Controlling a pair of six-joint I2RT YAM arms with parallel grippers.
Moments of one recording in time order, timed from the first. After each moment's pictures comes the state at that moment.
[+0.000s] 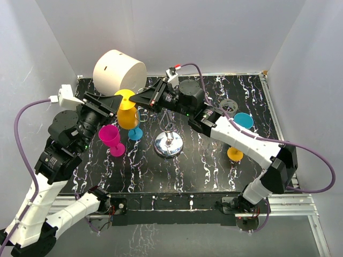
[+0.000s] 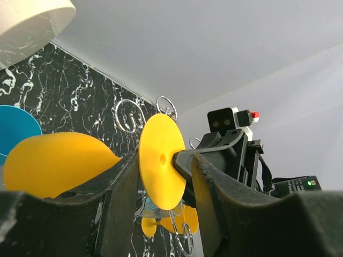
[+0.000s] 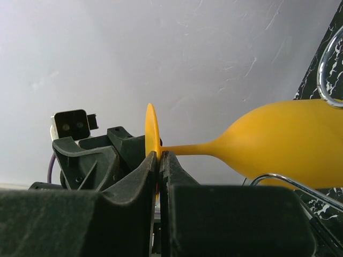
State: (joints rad) left arm -0.57 0.79 1.26 -0.52 -0.31 -0.95; right arm 0.86 1.54 1.48 0.13 -0.25 1.32
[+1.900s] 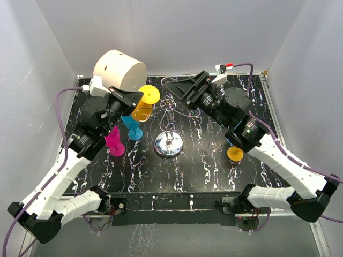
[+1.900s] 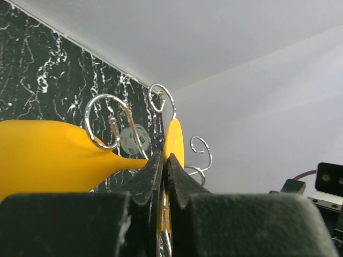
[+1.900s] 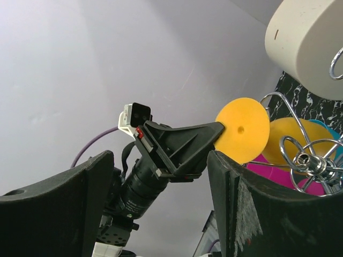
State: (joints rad) left arm -0.56 0.97 1.14 -0.25 -0.21 -1.01; right arm 0.80 1.16 1.33 0.00 0.04 1.09
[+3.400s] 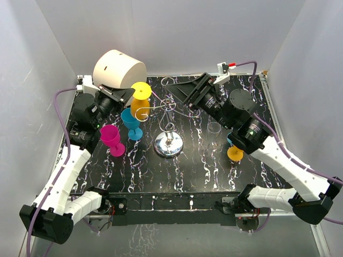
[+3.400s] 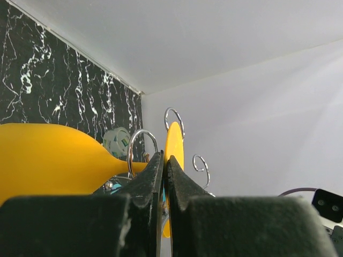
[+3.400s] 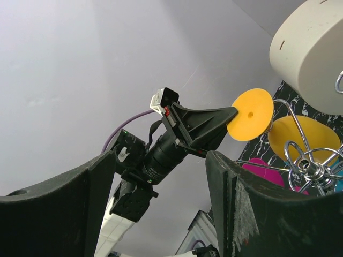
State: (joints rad) left arm -0.26 1.00 1.01 -0.04 0.17 -1.15; right arm 0.80 1.13 1.32 0.02 0.00 0.99
